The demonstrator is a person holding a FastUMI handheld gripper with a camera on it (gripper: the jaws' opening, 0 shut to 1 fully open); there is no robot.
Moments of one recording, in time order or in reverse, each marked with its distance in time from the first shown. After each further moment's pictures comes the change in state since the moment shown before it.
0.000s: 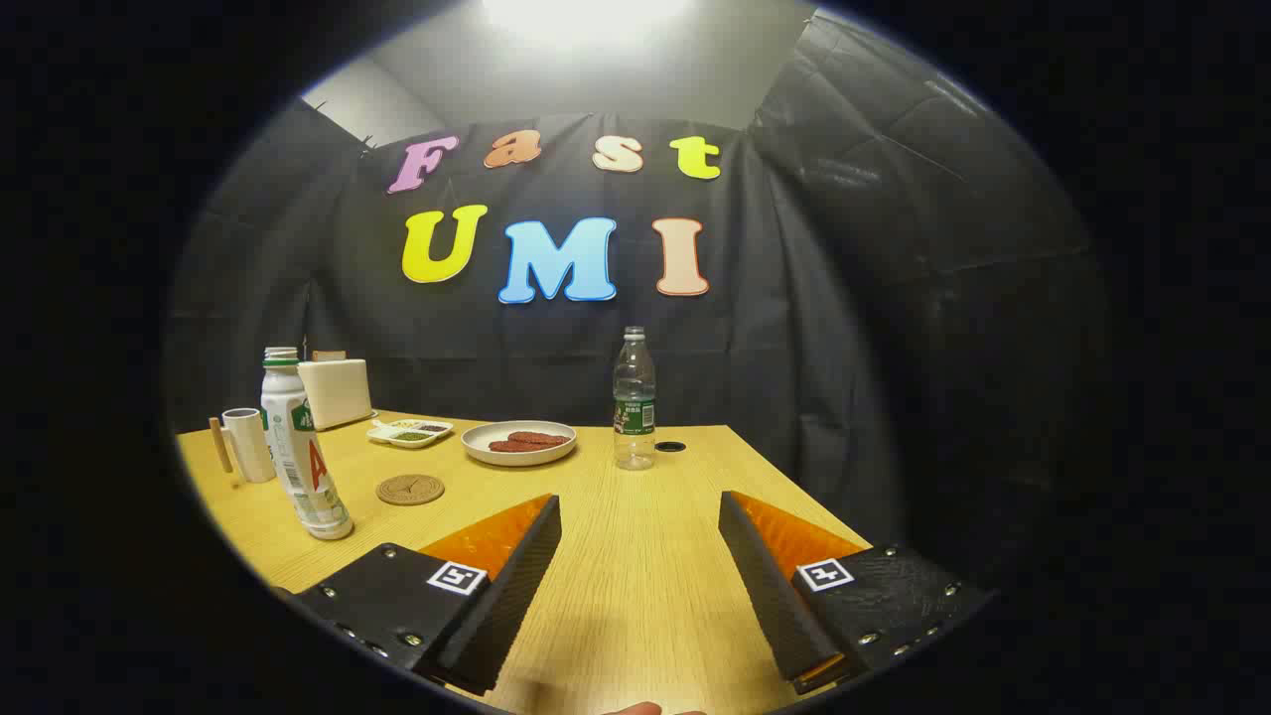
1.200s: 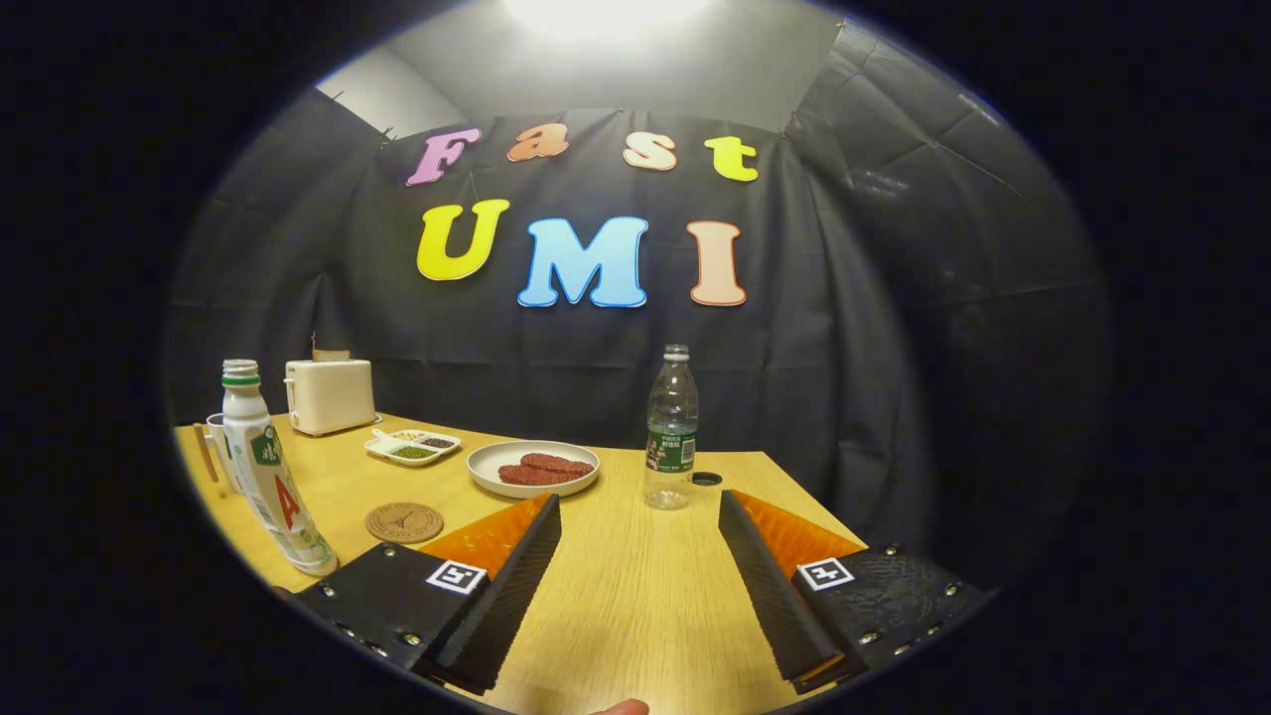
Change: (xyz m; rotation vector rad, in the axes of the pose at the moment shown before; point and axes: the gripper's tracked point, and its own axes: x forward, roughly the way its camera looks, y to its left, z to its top) arm 0.072 0.039 0.039 -0.037 -0.027 0.056
